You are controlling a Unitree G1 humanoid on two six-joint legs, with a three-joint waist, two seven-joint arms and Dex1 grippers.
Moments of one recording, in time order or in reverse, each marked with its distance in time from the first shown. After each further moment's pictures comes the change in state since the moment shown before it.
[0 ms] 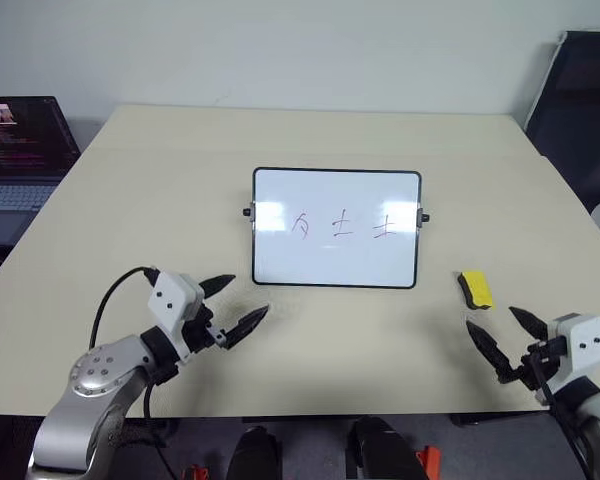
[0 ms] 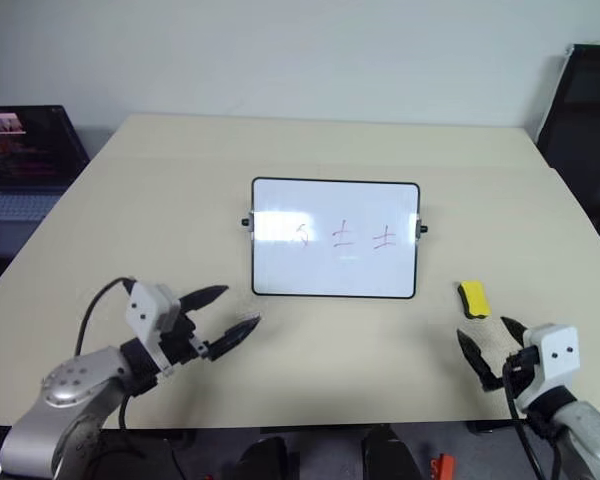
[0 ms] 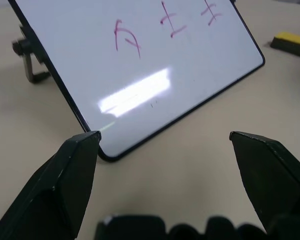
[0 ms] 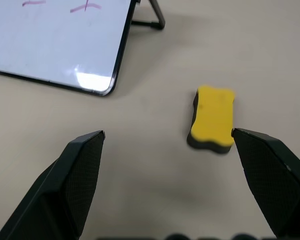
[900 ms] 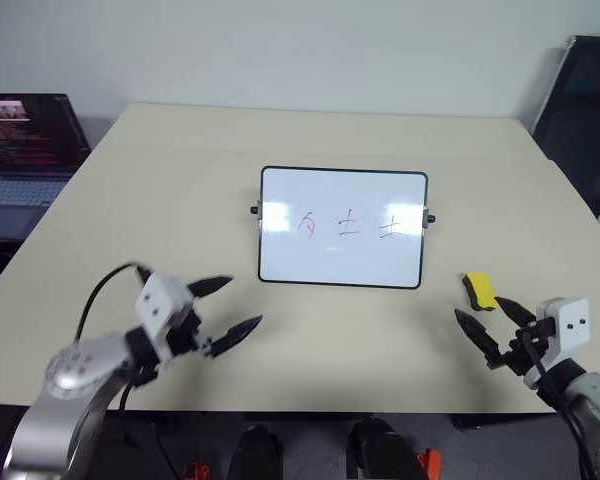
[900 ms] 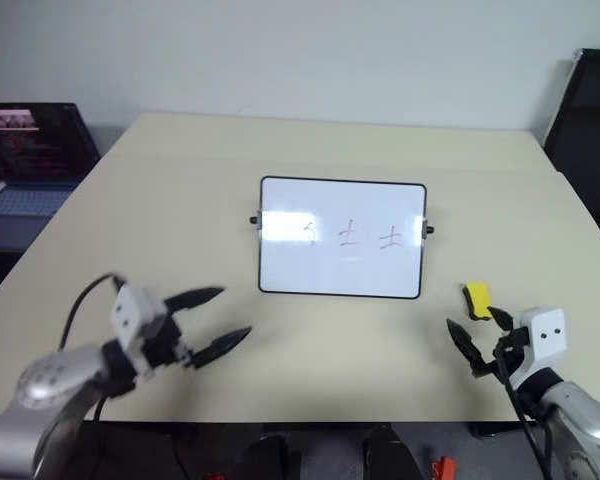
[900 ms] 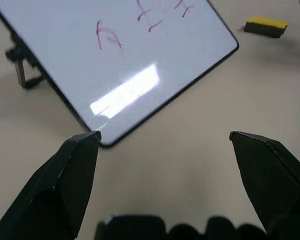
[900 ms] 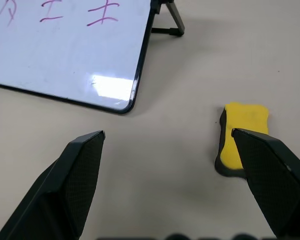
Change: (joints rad) left arm -0.174 0.120 -0.004 0.091 -0.015 -0.090 -0.180; right arm -0.180 -0.021 -0.007 -0.024 0.073 0.177 -0.071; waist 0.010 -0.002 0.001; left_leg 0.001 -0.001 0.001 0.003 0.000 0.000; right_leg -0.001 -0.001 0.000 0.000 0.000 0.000
